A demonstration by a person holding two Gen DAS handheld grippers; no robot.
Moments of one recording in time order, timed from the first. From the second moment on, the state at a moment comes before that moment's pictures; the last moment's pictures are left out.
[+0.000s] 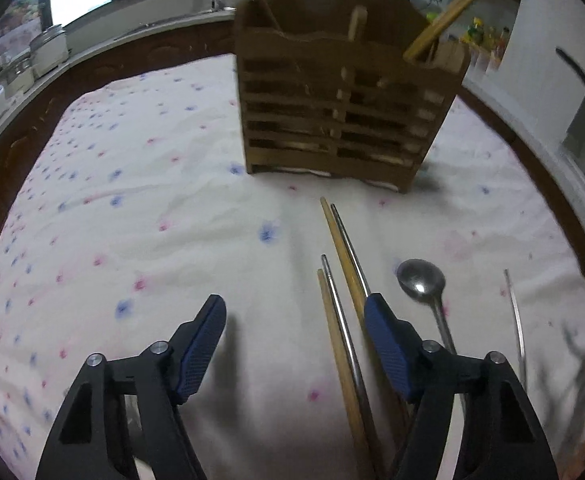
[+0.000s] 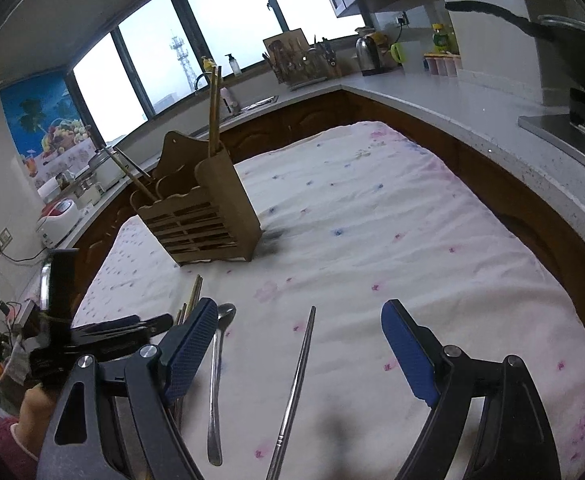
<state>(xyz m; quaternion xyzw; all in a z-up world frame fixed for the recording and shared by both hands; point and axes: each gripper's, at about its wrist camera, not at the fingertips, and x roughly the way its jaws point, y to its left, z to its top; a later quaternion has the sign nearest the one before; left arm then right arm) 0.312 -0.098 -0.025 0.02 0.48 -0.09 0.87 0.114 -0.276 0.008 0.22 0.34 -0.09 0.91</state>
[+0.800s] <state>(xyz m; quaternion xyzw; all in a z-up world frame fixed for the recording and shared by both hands) 0.289 -0.034 -0.032 0.01 0.49 -0.07 0.87 0.125 -0.275 -0.002 0.22 0.35 -0.08 0.91</state>
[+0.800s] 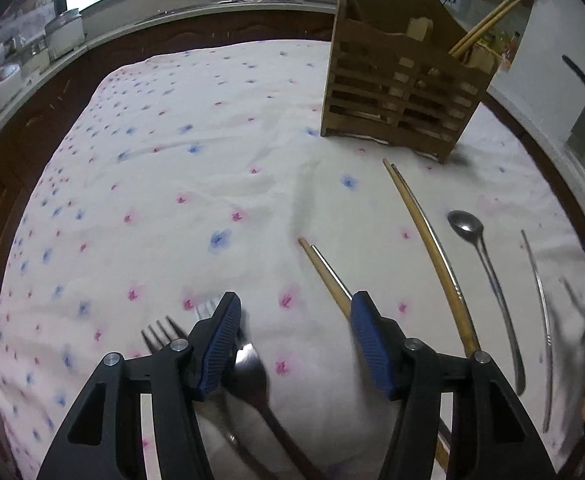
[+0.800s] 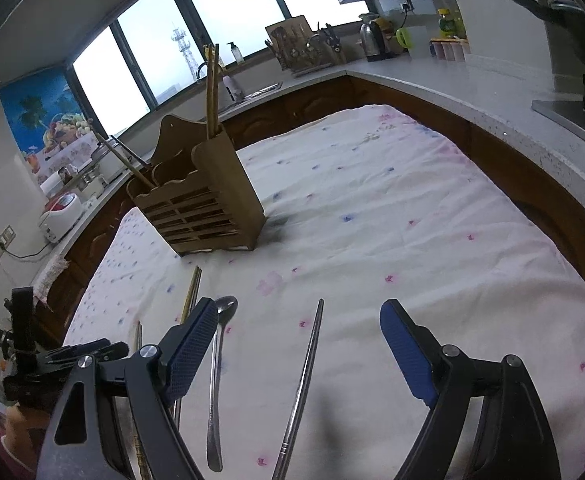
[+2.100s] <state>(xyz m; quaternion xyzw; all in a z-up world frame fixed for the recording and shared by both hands) 0.300 -0.052 0.017 -0.02 0.48 -0.15 0.86 0.144 -0.269 -0.030 0.22 0.40 -0.07 0.89</state>
